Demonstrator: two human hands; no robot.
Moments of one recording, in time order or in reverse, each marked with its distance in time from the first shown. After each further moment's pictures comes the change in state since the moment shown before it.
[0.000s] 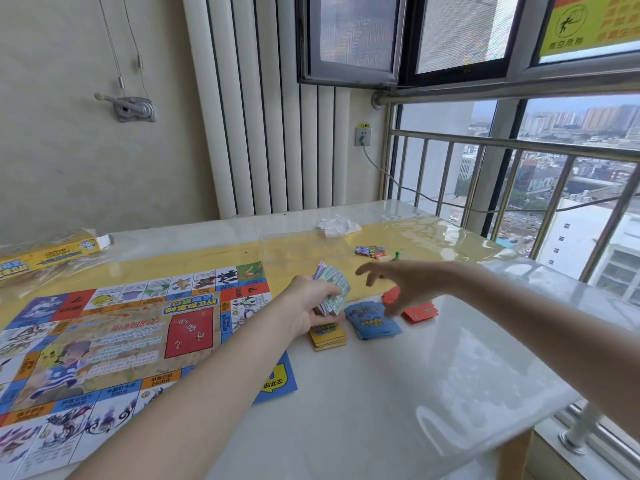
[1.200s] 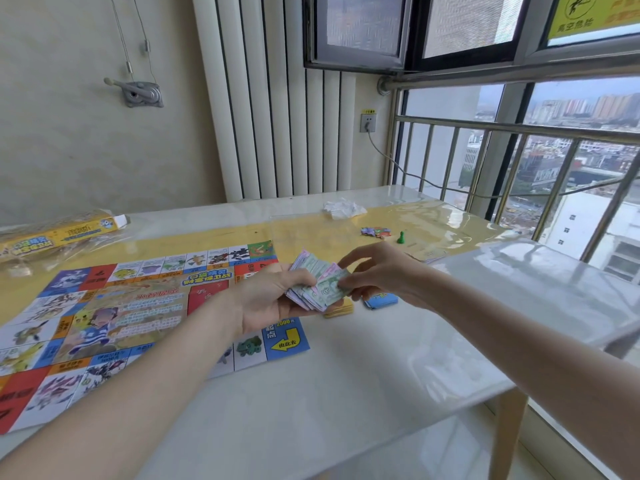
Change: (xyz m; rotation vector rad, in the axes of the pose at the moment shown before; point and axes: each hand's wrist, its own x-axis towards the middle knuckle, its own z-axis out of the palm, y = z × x) left_hand -0.065 -0.012 -0.060 -0.093 -0.295 0.077; right_hand -0.018 -0.073 0.033 0.979 0.309 0.075
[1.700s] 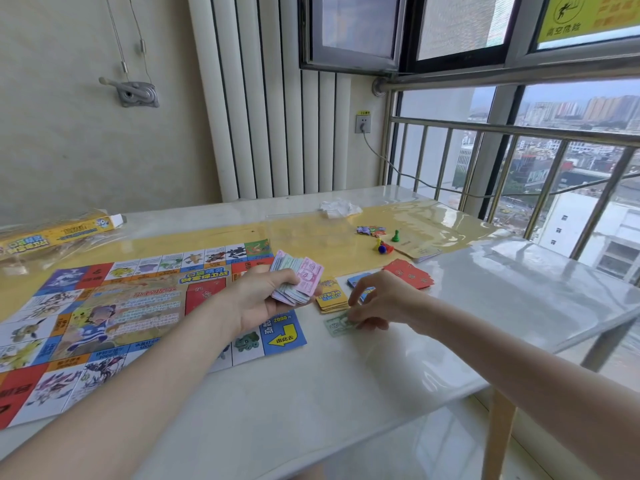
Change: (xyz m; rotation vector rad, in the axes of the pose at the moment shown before) left_hand 0.002 -0.006 -0.008 -0.025 0.171 0.047; right_hand -0.018 0.028 0.011 -0.190 0.006 0.139
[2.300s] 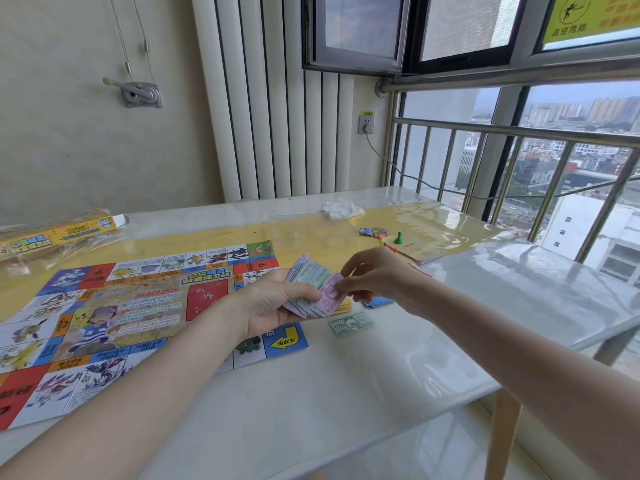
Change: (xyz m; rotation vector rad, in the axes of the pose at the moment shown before) left_hand -0.002 -0.004 0.010 0.203 -0.077 -0.020; right_hand 0.008 -0.025 -0.009 0.151 0.054 -0.130
